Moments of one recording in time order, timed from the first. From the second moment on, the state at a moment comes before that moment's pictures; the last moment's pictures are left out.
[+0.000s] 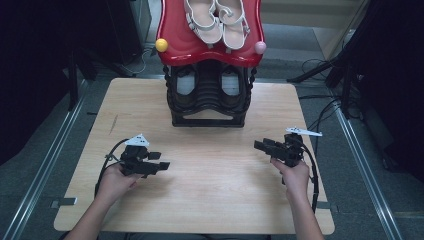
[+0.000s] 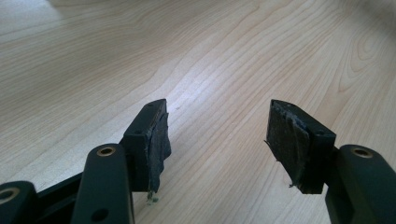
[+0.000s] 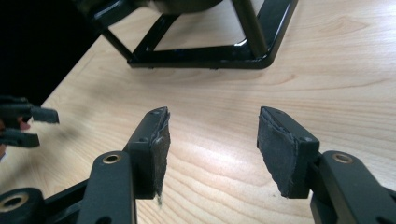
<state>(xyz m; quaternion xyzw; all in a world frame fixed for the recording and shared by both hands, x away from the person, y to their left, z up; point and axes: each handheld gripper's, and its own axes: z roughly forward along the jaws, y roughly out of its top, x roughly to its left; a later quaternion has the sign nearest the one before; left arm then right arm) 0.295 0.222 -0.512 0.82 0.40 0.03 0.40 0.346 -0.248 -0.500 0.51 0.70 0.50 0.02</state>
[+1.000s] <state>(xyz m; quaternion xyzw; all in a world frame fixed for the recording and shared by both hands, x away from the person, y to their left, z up) 0.298 0.220 -0.514 0.82 0.41 0.01 0.39 0.342 -0.218 -0.520 0.47 0.75 0.46 0.00</state>
